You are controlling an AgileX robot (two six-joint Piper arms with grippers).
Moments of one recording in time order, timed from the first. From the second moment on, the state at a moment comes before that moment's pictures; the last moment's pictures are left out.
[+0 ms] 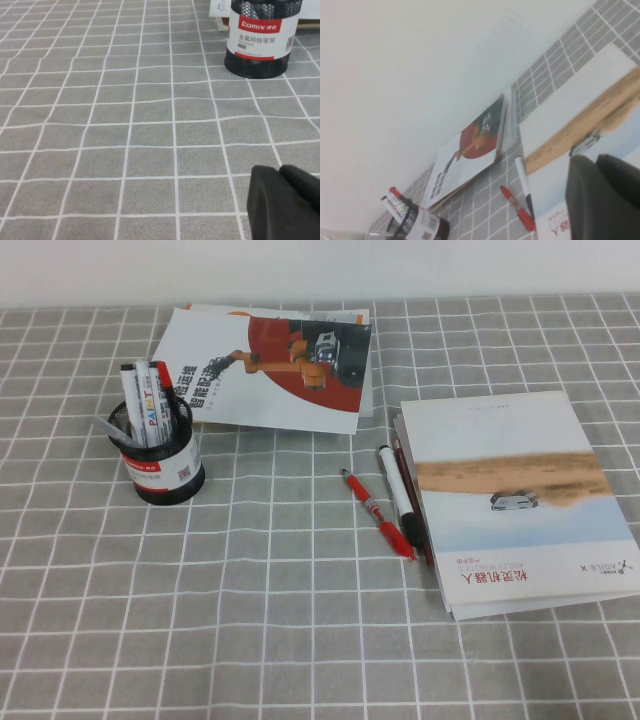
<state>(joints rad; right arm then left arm) 0.08 -0.01 0.03 1.06 0.18 -0.14 -0.04 -0.01 0.02 0.01 0.39 0.07</state>
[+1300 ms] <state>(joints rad) 0.27 1.39 -1.17 0.19 1.11 -0.12 -0.04 -0.01 0.02 0.01 0.39 0.07</state>
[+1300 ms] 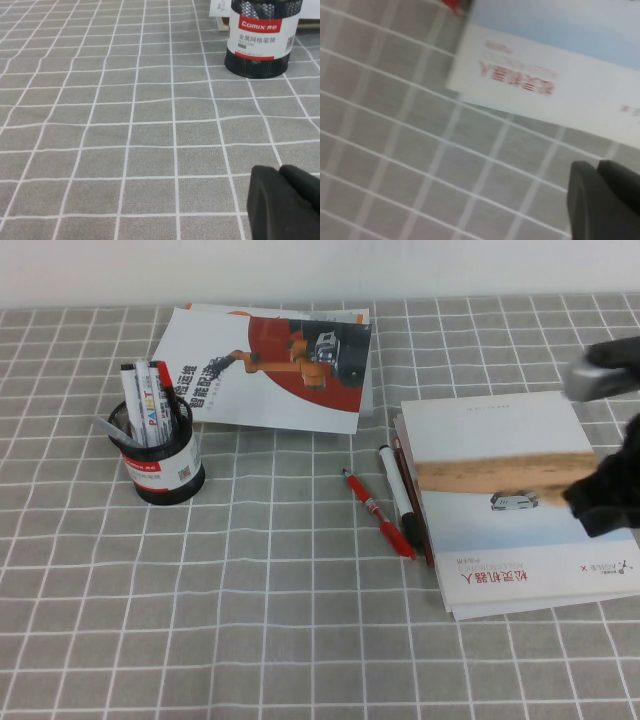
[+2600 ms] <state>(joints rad) 0.61 2.18 -1.98 -0.02 1.23 -0.04 -0.04 -0.01 0.02 0.01 0.39 0.07</state>
